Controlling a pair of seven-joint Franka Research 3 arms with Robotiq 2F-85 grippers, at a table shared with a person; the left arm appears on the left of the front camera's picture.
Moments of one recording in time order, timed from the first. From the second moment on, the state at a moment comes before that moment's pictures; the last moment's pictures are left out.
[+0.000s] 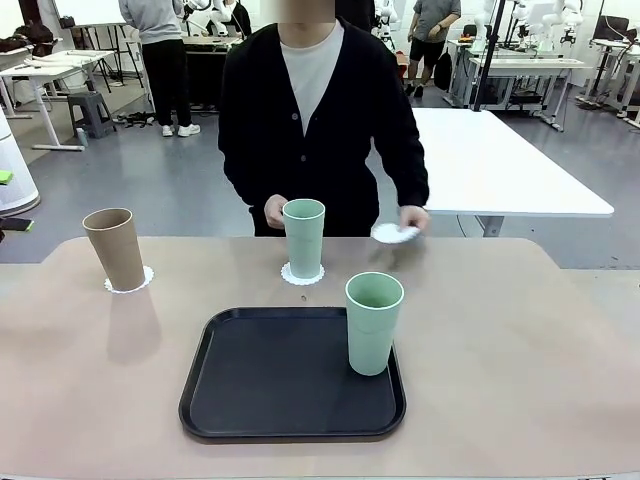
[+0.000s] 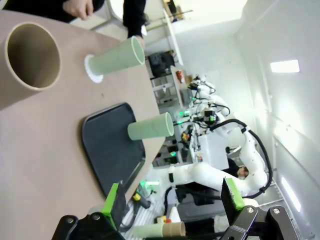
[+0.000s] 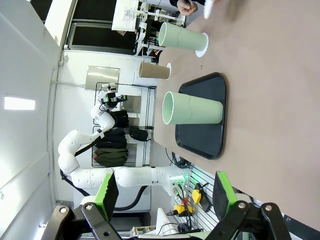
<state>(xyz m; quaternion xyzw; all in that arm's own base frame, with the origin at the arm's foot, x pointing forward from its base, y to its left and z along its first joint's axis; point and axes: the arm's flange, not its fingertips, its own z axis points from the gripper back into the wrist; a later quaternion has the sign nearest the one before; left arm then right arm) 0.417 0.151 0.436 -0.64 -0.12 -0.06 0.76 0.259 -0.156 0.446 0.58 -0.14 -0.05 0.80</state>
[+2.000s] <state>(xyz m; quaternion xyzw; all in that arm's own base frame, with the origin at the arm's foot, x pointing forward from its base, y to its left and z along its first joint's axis) 0.418 0.150 0.436 -0.64 -0.12 -0.06 0.76 0.289 -0.140 0.492 0.52 -0.17 0.05 0.83</state>
